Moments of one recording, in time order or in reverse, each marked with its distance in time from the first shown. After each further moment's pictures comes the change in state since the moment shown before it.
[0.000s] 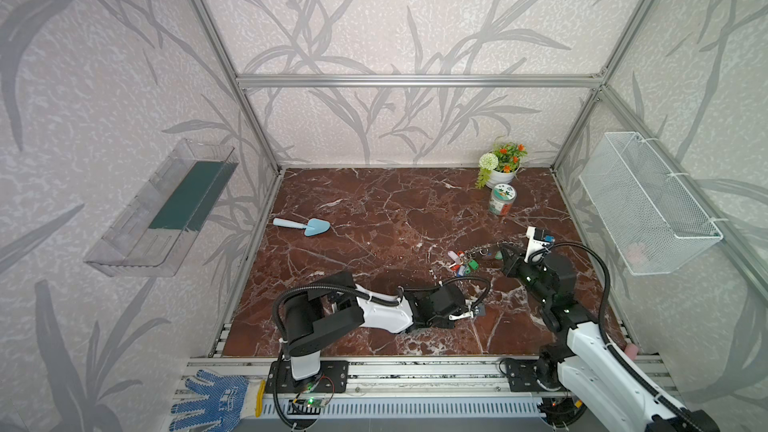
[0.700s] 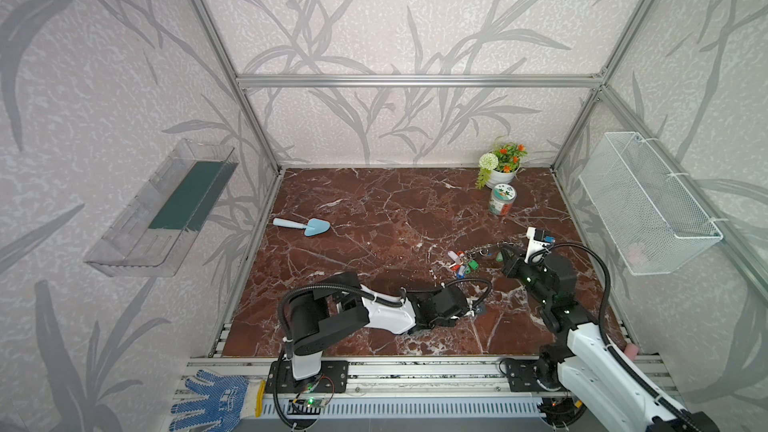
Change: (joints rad) left arm -0.002 0.032 0.012 0.016 -0.089 0.000; right arm 0.000 -0.009 -0.005 -0.001 0.000 -0.001
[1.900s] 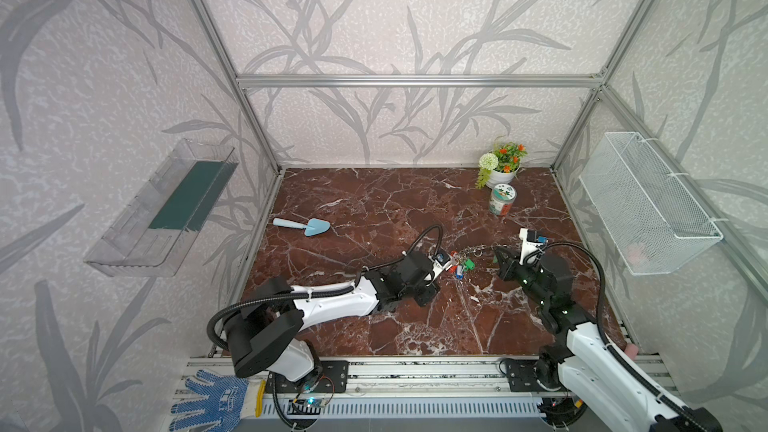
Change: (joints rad) left arm 0.253 -0.378 -0.108 -0.190 0.317 -0.600; right arm 0.070 0.019 -0.001 0.006 -0.031 -0.051
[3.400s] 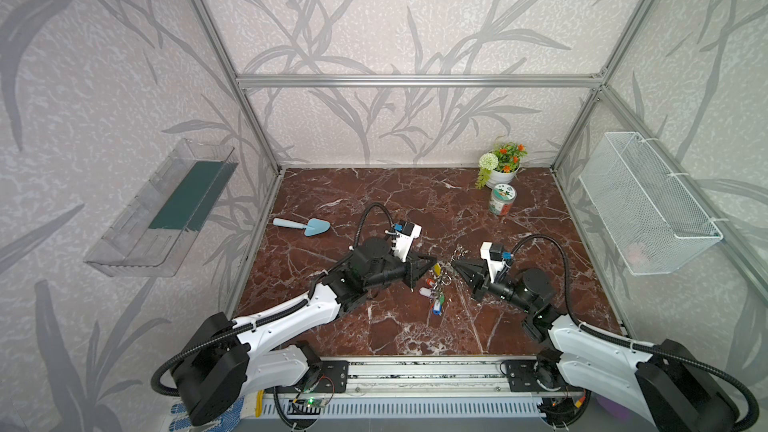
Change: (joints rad) left arm 0.182 -0.280 -0.111 0.297 0.397 -0.482; right arm 0.312 0.250 -0.102 0.698 -0.276 -0.174
